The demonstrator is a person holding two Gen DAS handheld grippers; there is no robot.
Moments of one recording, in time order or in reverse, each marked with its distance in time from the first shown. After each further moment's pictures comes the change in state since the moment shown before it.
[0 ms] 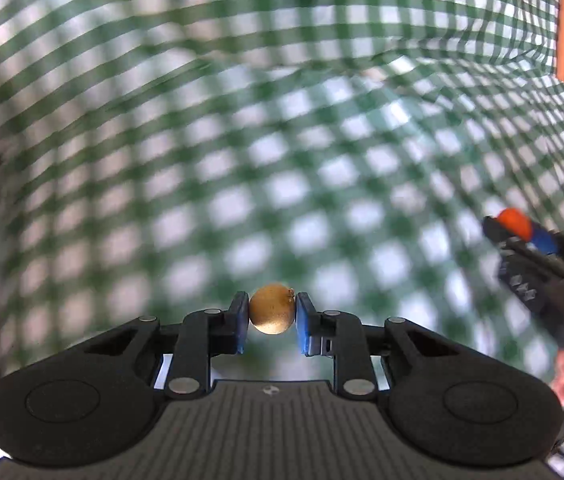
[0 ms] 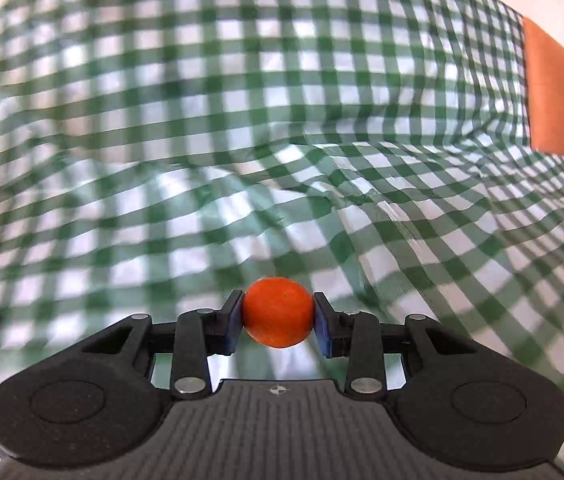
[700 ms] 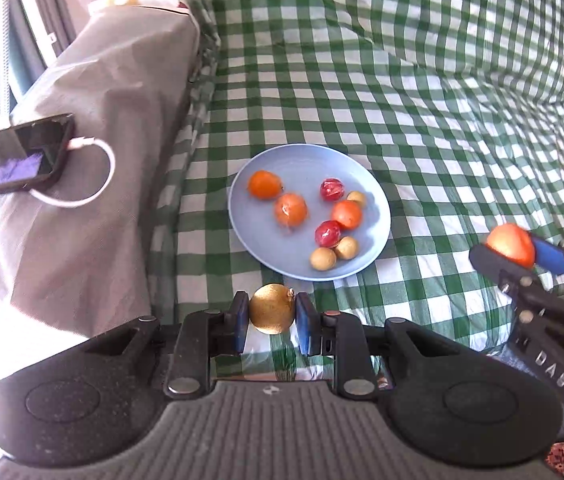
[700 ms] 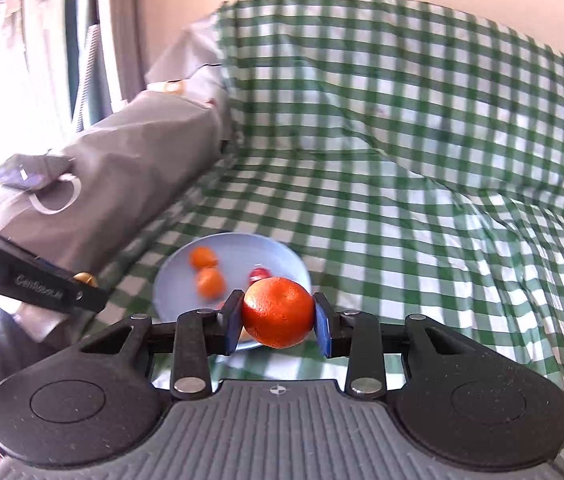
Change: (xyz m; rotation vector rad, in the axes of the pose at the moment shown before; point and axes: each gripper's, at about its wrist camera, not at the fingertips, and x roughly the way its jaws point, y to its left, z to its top) left arm -0.191 0.117 -0.200 -0.264 -0.014 0.085; right arm -0.281 0.146 -0.049 -0.330 0.027 0.452
